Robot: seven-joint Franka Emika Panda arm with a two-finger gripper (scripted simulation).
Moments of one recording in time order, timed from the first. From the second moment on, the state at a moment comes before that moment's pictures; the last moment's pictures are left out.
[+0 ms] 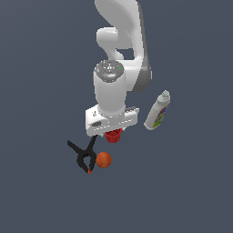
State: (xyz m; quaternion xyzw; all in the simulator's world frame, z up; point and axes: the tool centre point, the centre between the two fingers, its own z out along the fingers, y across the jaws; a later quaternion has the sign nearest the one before) arm 0.041 -0.016 0.171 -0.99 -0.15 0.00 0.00
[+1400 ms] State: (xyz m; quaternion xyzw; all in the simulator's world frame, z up) arm -0.004 -0.207 0.432 -0.99 -0.15 0.00 0.00
